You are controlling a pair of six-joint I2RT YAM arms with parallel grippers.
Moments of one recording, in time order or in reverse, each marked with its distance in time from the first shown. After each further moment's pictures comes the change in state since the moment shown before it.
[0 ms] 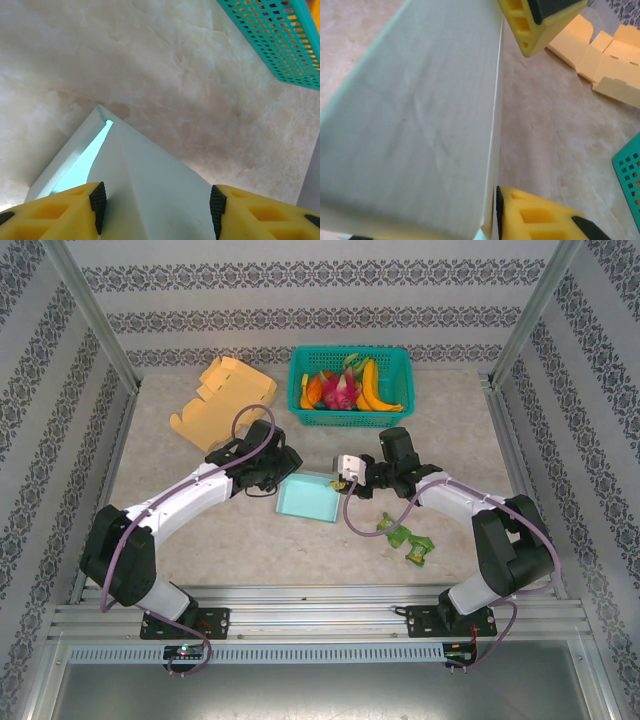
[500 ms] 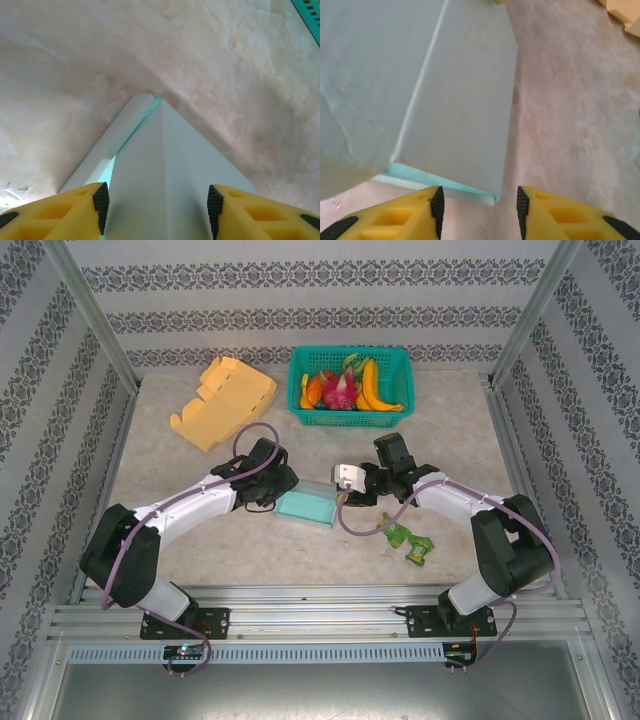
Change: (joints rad) left arm -0.028 -0.008 -0.134 0.055 -0.068 0.003; right arm 0.021 0.002 0.014 -0.178 0.178 -0.072
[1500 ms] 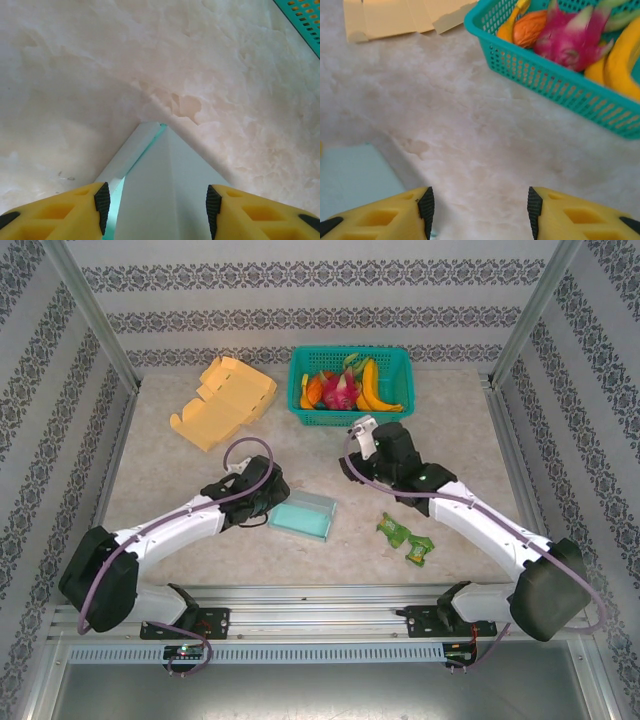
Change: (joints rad) left arm -0.061 -0.158 -0.151 0.032 -0.154 -0.005; right arm 0.178 -0.257 0.110 -0.093 0.613 1.080
